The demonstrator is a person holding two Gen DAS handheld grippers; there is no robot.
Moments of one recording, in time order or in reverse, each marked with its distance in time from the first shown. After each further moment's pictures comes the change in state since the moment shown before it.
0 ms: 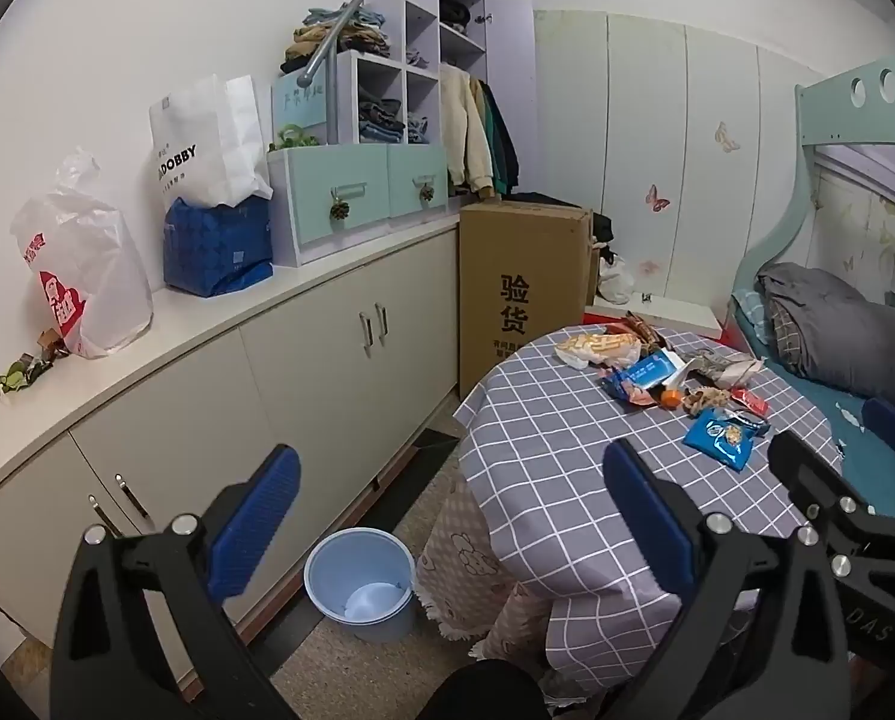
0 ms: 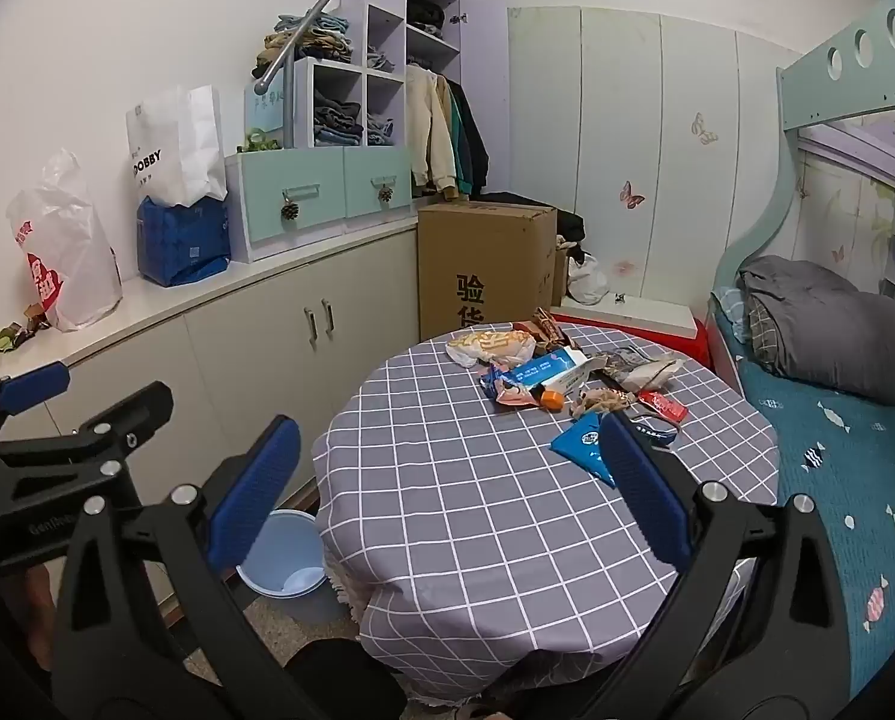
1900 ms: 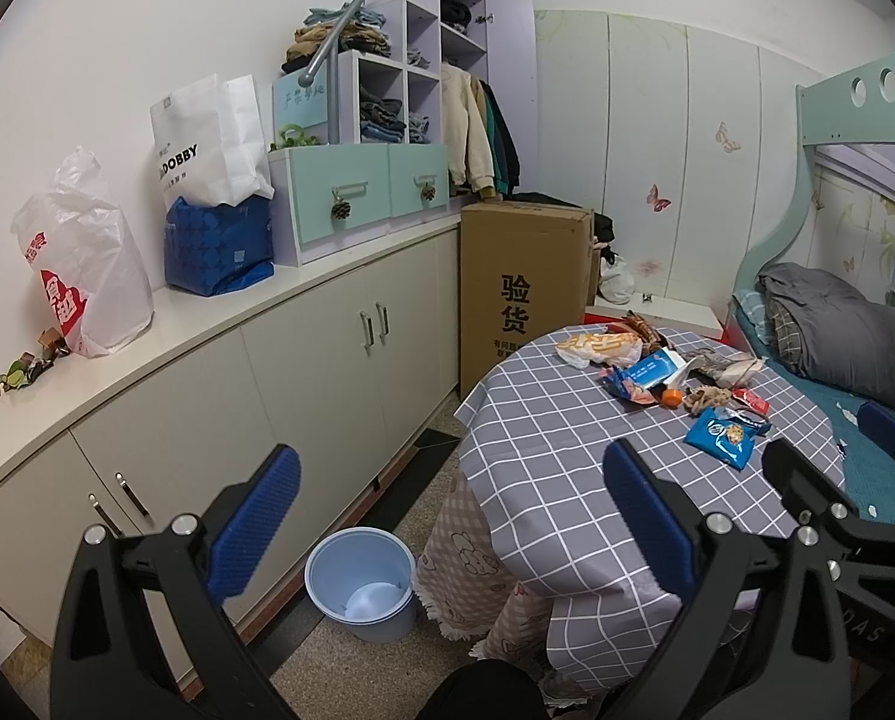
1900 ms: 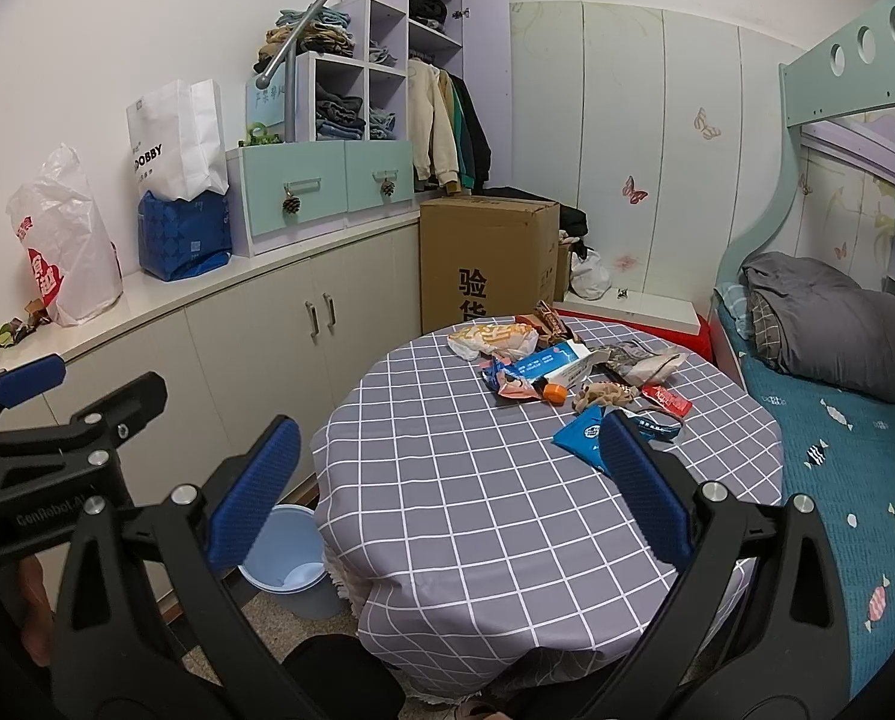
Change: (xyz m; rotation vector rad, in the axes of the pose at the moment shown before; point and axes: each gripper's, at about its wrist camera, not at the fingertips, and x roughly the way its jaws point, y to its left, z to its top) left arm 0.002 -0.001 0.002 0.005 -0.002 0.006; right arm 0.010 0.001 -0.008 0.001 0.013 0.003
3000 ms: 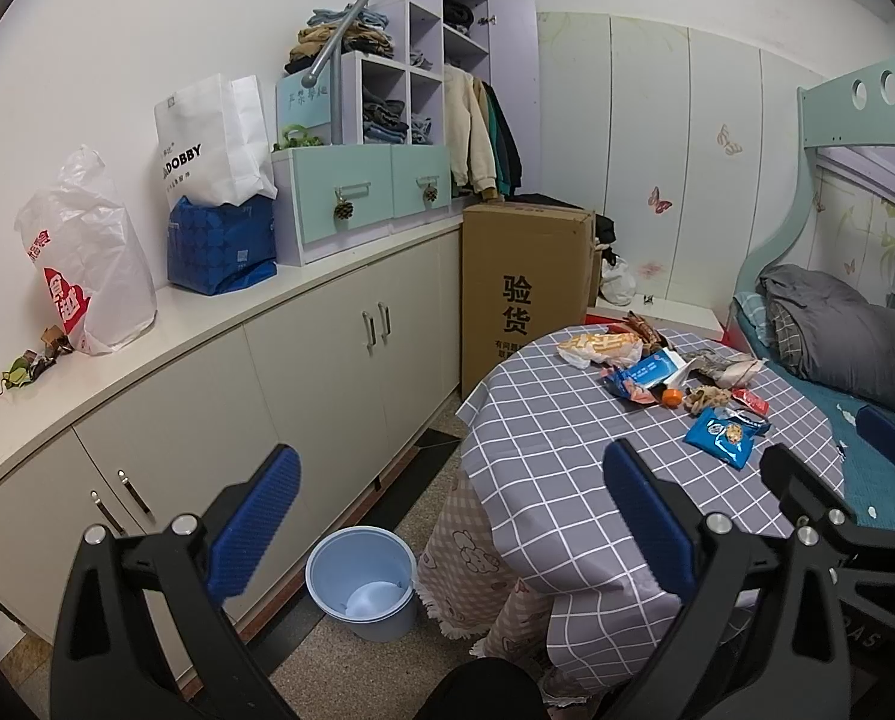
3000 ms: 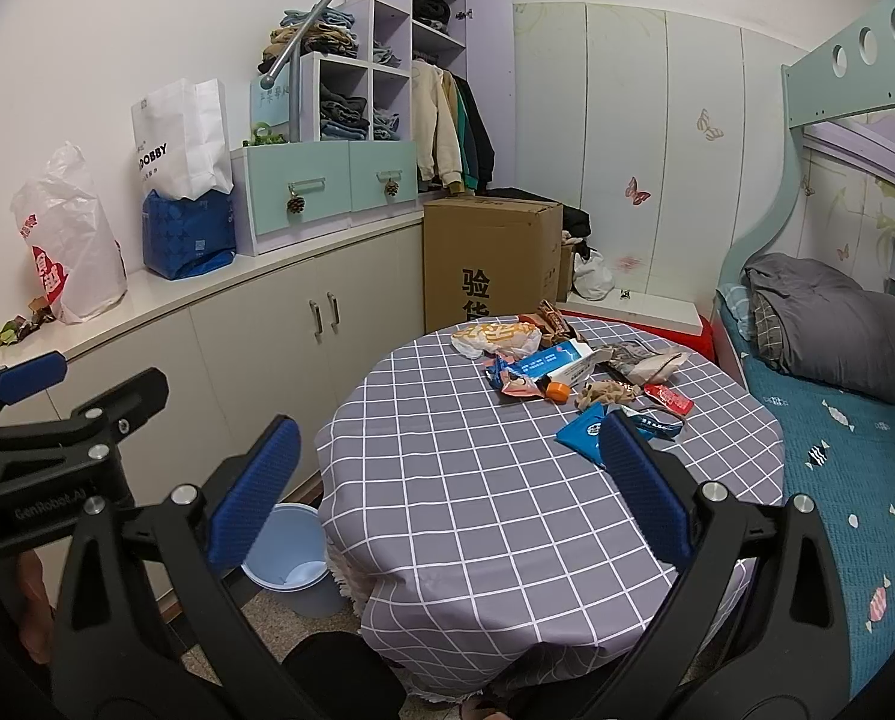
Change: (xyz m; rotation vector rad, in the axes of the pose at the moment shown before) left arm -0.003 0.000 -0.002 -0.003 -0.003 -0.001; right arm 0.002 0.001 -0.004 0.001 0.000 0.001
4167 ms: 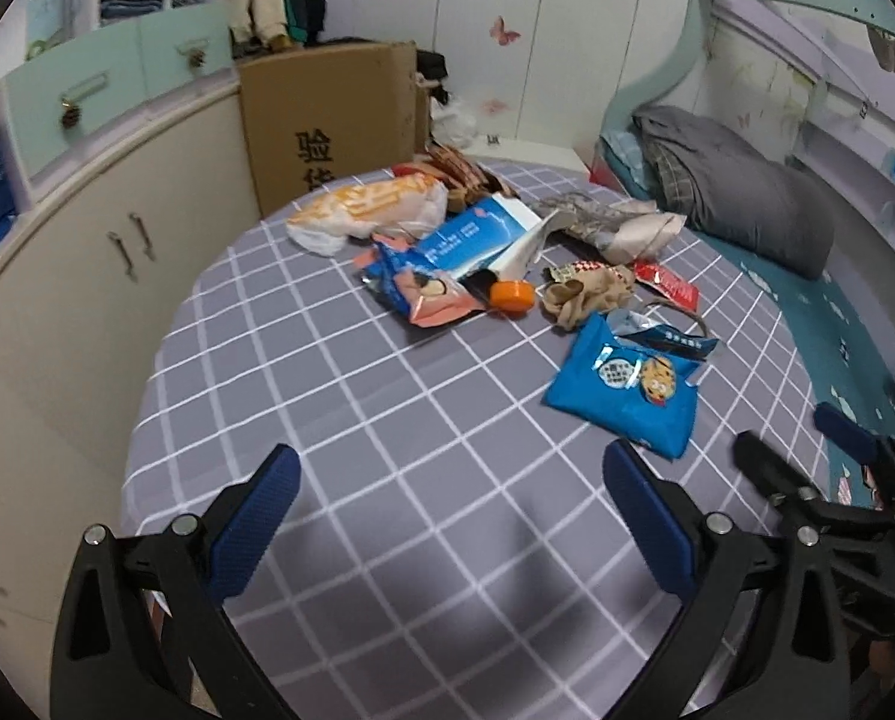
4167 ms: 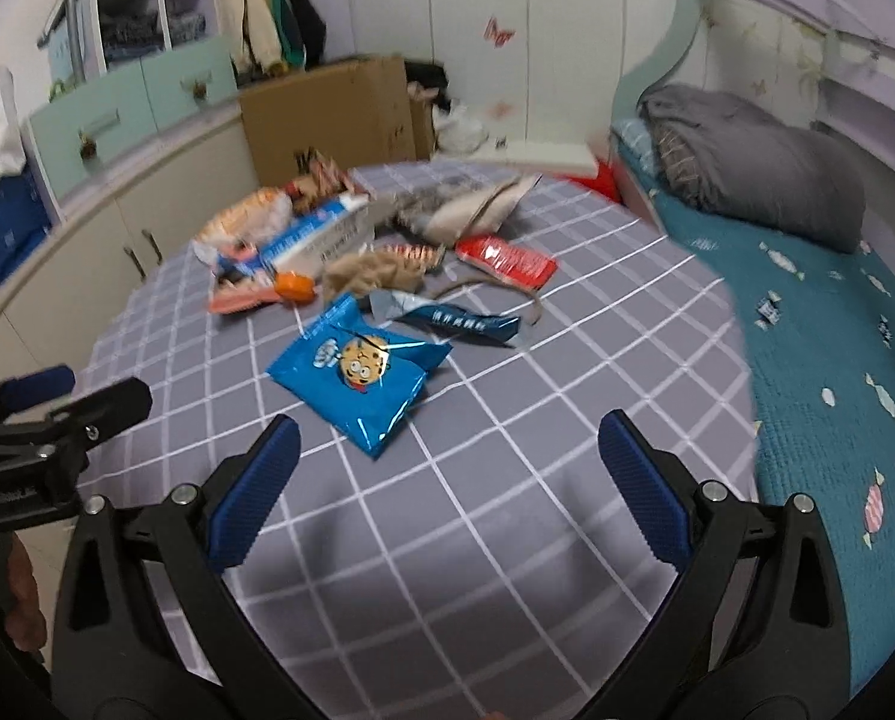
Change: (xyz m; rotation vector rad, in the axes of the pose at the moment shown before) left arm 0.245 -0.186 -0.007 0.189 0.389 -0.377; right arm 0.172 -0.187 -0.047 0.230 0.328 -0.219
